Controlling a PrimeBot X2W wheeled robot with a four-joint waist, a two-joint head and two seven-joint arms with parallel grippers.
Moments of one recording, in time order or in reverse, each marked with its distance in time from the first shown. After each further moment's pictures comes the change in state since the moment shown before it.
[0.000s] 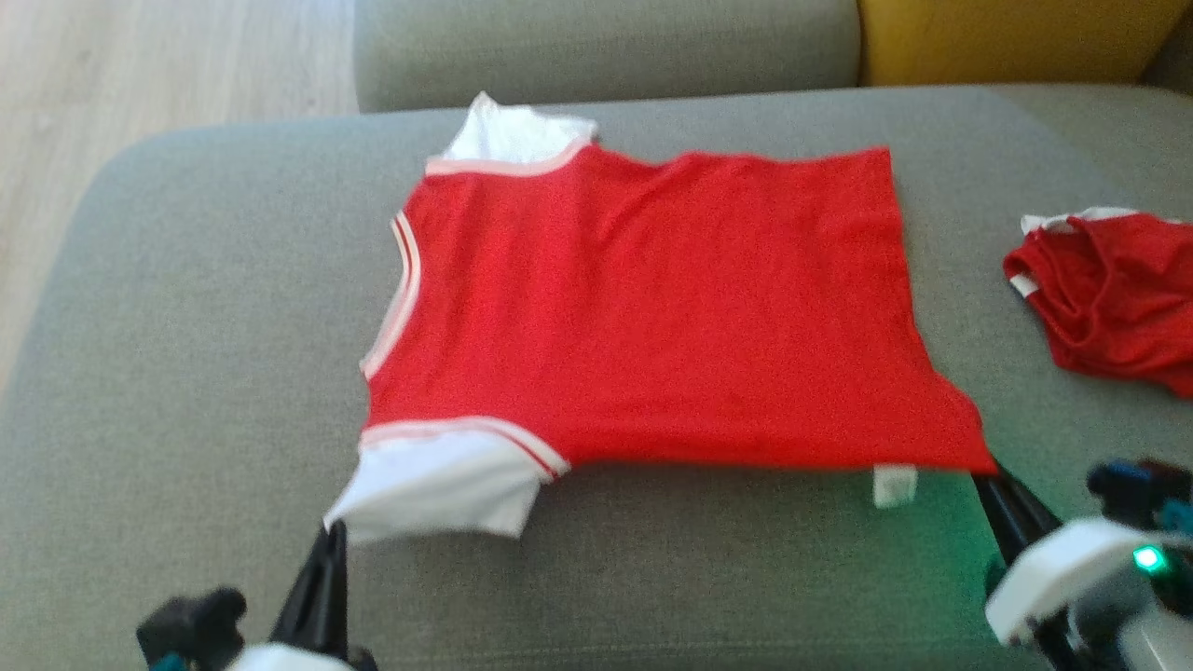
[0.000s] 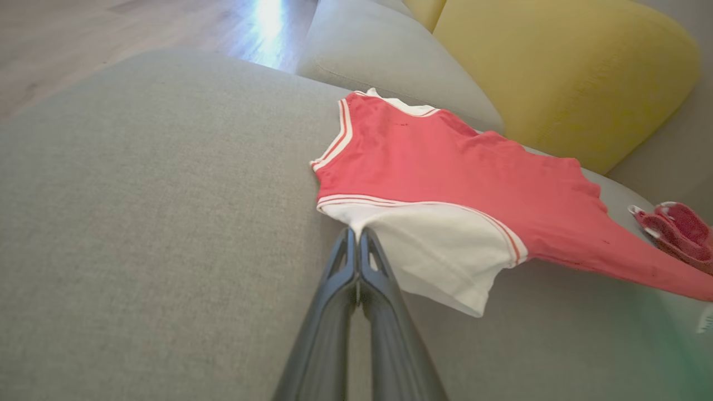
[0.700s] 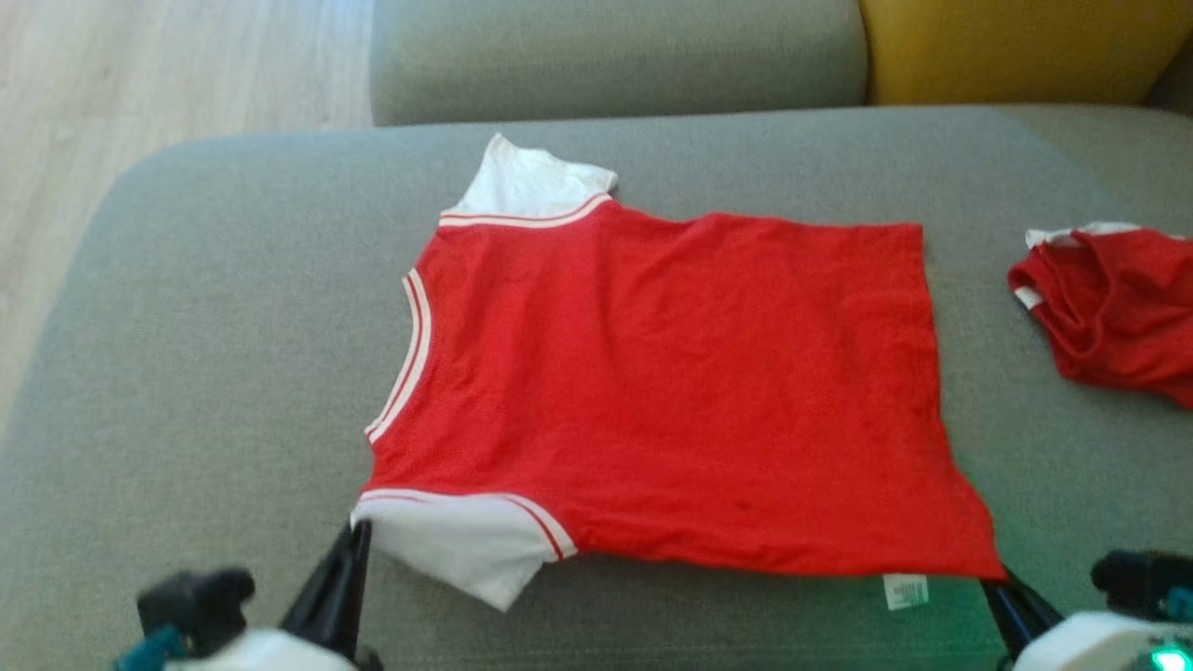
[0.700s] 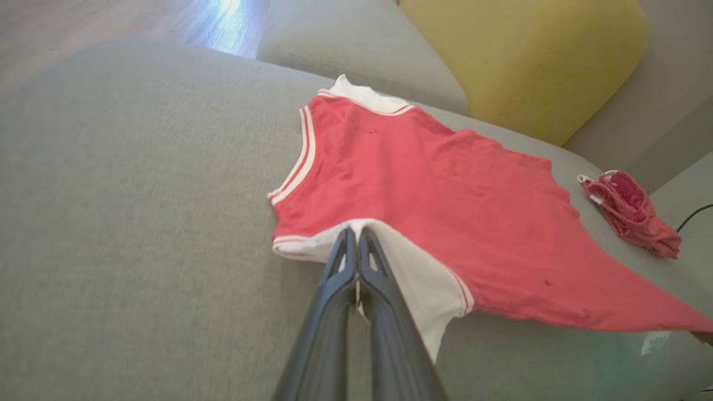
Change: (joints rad) left arm 0.104 0.058 -0.038 -0.236 -0.031 0.018 0.217; right arm 0.379 0.218 -0.297 -0.435 -0.245 0.000 0.362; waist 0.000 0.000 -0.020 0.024
